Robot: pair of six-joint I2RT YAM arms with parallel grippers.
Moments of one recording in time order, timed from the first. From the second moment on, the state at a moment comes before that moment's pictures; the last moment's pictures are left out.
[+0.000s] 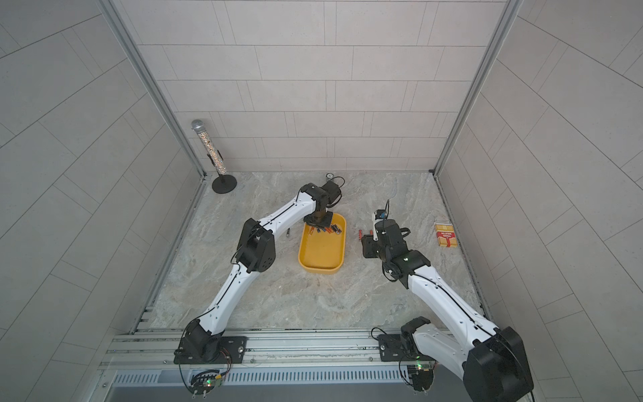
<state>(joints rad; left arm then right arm) -0.67 2.60 2.45 -1.27 -0.13 -0.42 0.36 1.02 0.68 -0.37 0.06 0.34</state>
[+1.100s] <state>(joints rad) -0.68 2.54 2.31 -1.23 -0.10 -0.44 0.36 1.03 0.68 -0.39 0.08 0.33</state>
